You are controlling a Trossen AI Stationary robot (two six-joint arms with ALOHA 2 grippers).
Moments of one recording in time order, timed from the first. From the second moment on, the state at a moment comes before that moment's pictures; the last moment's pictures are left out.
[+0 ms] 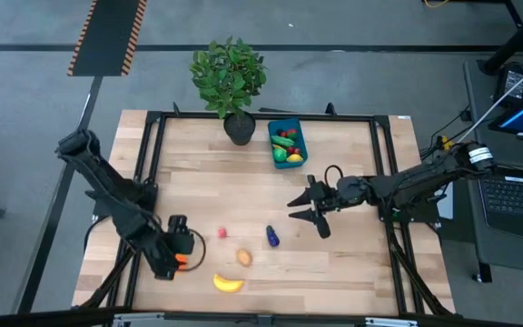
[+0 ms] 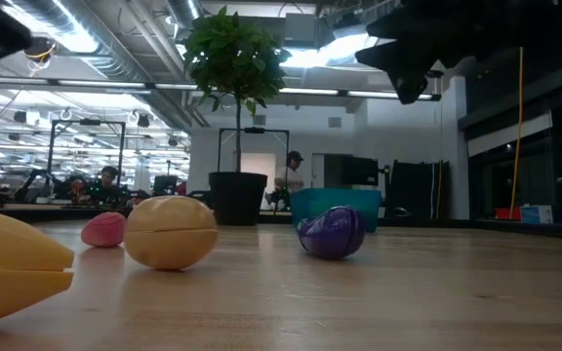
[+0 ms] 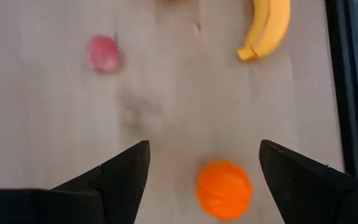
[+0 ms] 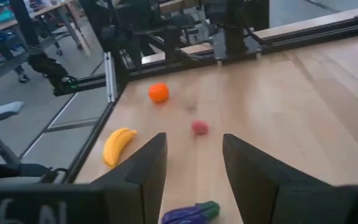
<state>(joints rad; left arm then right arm) -0.83 1.29 0.89 -0.79 -0.24 -0.75 0.21 1.25 0.53 0.49 0.02 0.29</state>
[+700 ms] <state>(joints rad) -0.99 1.54 1.08 -0.90 -0.10 -1.01 0.36 1.25 0.53 0.51 0.17 0.31</state>
